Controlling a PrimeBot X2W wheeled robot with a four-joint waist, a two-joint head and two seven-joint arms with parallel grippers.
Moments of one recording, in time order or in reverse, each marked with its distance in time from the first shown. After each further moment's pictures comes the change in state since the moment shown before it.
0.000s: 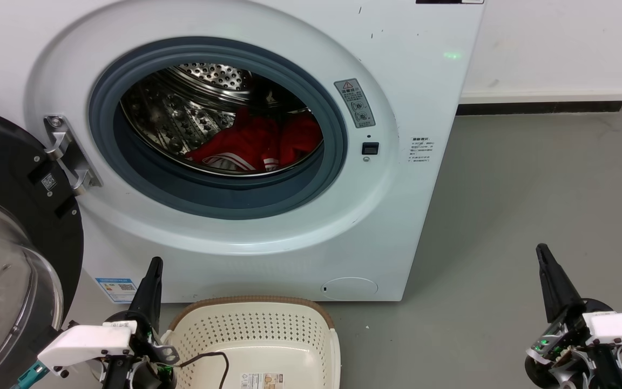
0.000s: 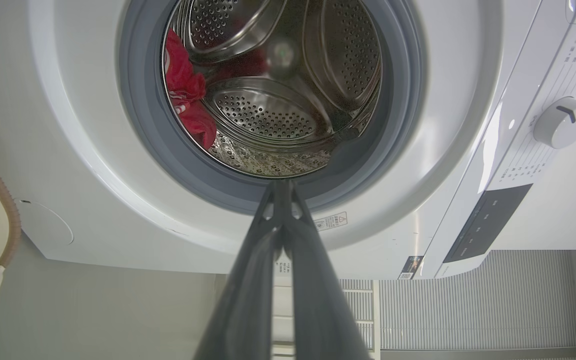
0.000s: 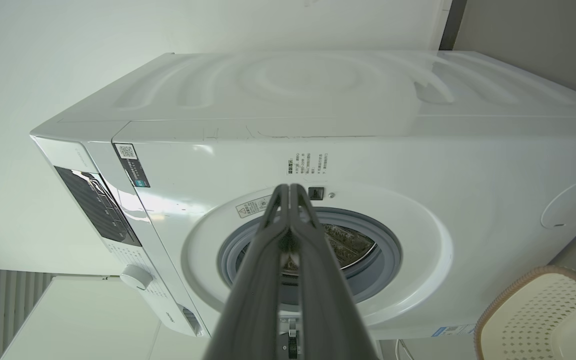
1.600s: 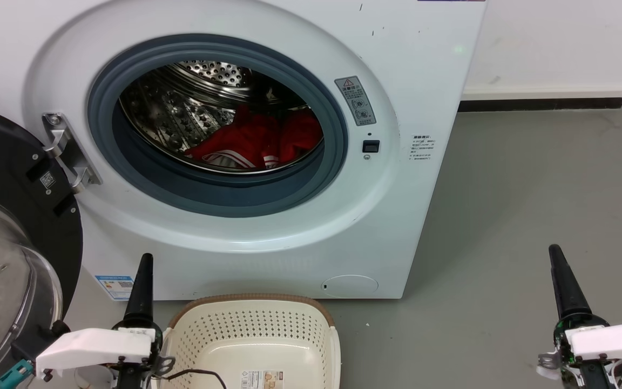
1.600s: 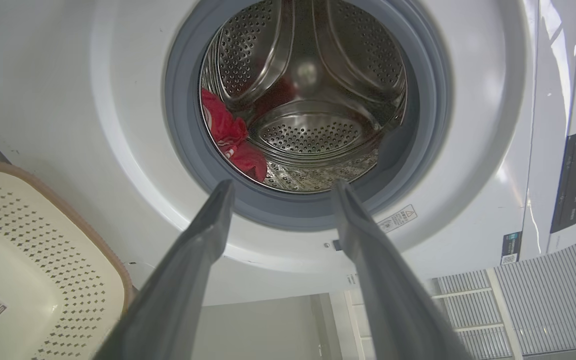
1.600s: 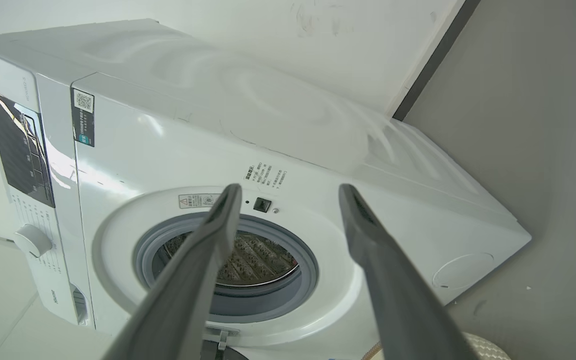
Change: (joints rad) left arm 0.057 -0.005 -0.009 -0.101 0.357 0.062 -0.110; right arm 0.068 0.005 0.000 -0.077 -0.371 0.000 -0.109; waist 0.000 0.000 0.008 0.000
